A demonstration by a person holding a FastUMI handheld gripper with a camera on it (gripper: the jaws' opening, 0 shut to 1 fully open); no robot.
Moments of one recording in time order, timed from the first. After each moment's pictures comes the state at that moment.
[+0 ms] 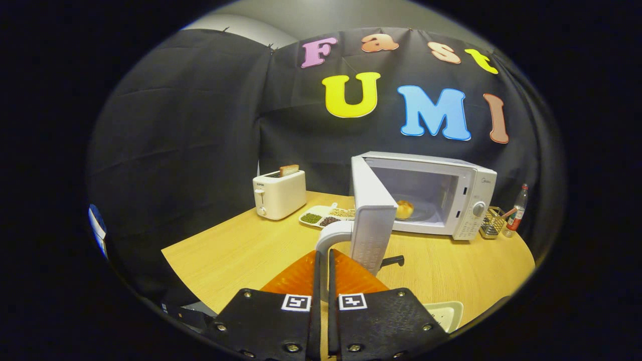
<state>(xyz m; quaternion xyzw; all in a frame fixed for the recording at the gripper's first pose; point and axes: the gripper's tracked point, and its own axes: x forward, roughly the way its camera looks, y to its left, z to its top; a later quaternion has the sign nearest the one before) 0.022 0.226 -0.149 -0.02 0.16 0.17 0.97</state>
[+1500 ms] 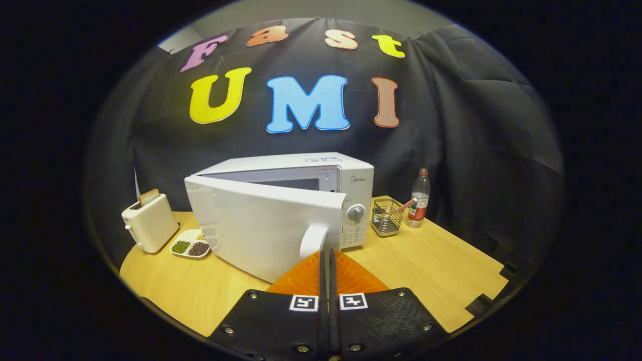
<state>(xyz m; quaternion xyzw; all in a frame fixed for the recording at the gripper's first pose) 0.134 0.009 -0.137 0.02 0.18 -0.14 0.97</state>
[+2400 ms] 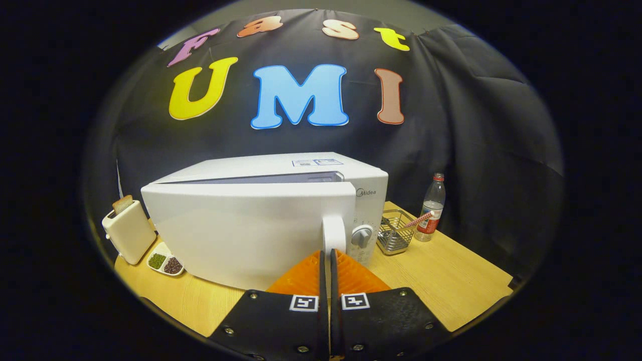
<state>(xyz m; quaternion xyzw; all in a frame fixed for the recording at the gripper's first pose) 0.235 -0.022 -0.153 0.01 0.18 -0.15 0.97</state>
